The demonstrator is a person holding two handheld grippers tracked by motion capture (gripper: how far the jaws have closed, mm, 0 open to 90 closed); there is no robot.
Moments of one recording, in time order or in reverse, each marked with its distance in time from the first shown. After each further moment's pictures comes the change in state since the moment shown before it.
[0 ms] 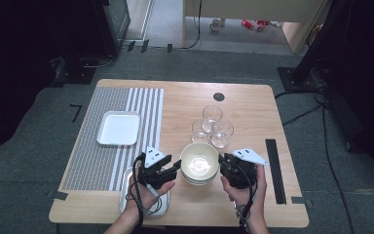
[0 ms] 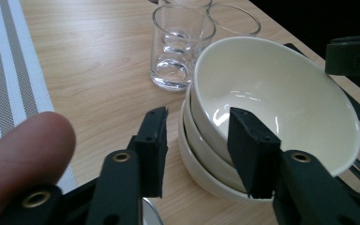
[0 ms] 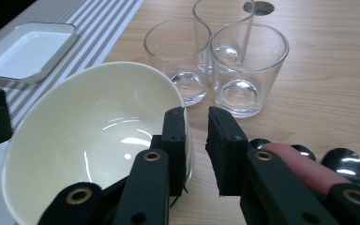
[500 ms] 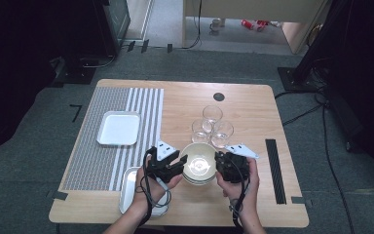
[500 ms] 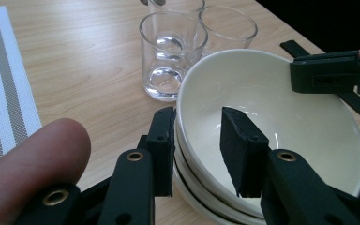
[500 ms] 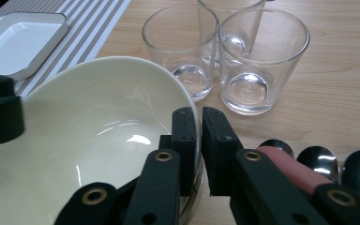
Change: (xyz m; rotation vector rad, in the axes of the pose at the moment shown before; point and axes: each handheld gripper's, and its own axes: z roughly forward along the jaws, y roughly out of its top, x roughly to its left) left arm -0.013 0.017 0.018 0.039 0.006 0.051; right arm 0.007 0.002 0.023 0.042 -0.012 0.010
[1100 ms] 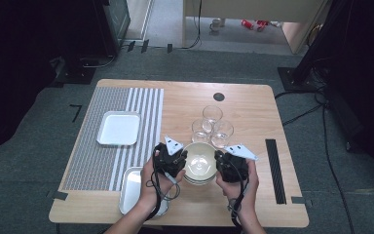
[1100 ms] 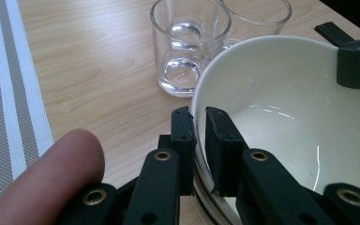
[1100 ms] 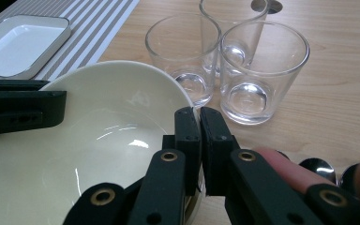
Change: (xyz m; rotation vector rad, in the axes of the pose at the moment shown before) left arm 0.000 0.003 0.024 0.047 0.063 0.032; right arm 0.001 -0.001 0.001 -0.034 0.001 -0.034
